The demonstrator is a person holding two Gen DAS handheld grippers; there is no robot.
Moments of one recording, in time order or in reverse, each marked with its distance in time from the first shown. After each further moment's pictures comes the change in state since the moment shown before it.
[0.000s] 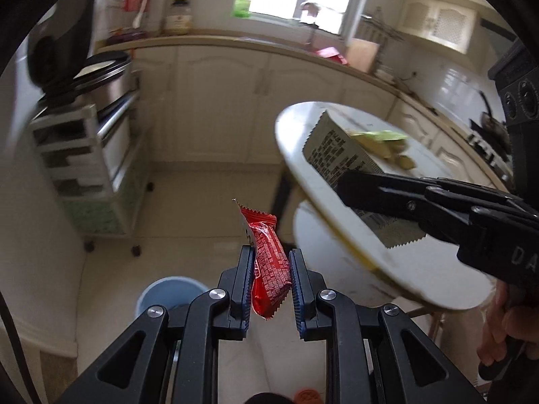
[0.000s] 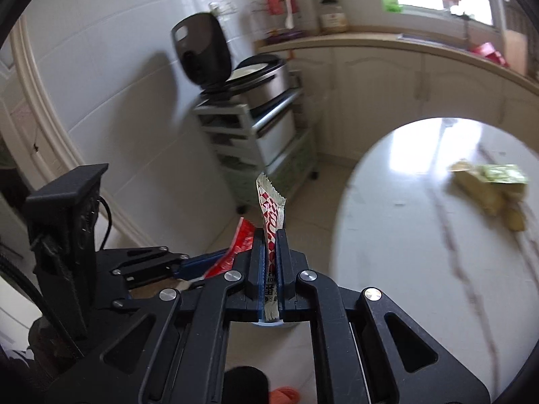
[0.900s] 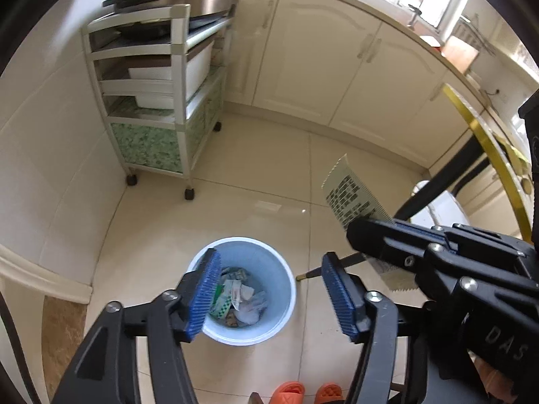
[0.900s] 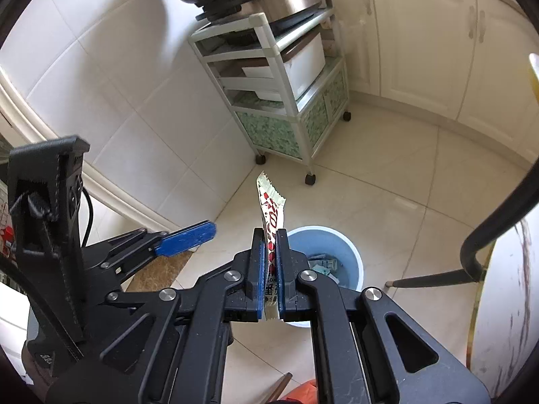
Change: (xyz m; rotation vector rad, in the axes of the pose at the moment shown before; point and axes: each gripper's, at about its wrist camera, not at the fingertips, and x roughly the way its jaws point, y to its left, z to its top) left arm 0.107 0.119 0.002 -0.234 0.162 0.186; right arm 0.211 0.018 -0.011 0.052 0.230 0.056
